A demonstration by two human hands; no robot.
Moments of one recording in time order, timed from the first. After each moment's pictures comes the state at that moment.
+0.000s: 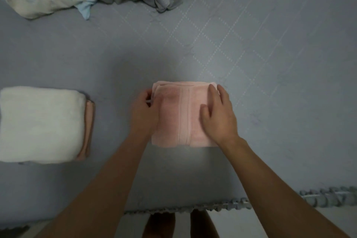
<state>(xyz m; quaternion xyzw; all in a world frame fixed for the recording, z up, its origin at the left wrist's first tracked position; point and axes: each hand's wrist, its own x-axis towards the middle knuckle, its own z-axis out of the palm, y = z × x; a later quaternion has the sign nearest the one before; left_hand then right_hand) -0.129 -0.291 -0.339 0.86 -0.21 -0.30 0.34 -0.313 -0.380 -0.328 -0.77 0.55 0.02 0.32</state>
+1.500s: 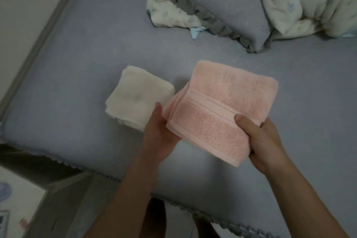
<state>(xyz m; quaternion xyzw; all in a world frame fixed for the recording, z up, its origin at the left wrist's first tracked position) -0.056 -0.138 -0.207 0.42 0.10 -0.52 0.74 -0.204 -0.307 -0.168 -0.40 0.48 -0.14 0.77</state>
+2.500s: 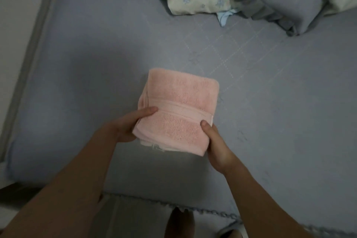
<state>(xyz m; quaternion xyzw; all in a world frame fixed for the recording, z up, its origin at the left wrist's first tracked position) 0.191 -0.022 -0.322 0.53 0.08 -0.73 0.42 -0.046 -0.152 -0.315 -0.34 0.48 -0.02 0.81</state>
